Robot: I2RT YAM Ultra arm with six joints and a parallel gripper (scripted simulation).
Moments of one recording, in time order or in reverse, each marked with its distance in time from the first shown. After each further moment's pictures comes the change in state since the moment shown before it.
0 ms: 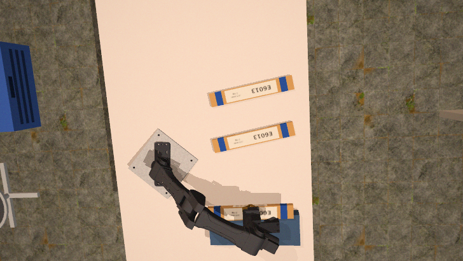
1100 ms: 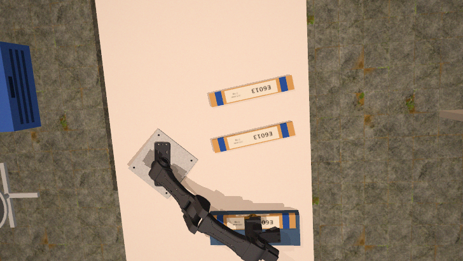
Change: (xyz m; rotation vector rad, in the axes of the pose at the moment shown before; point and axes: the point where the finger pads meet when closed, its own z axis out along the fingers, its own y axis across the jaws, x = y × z) arm -0.009 -0.049 0.010 0.019 -0.042 -0.014
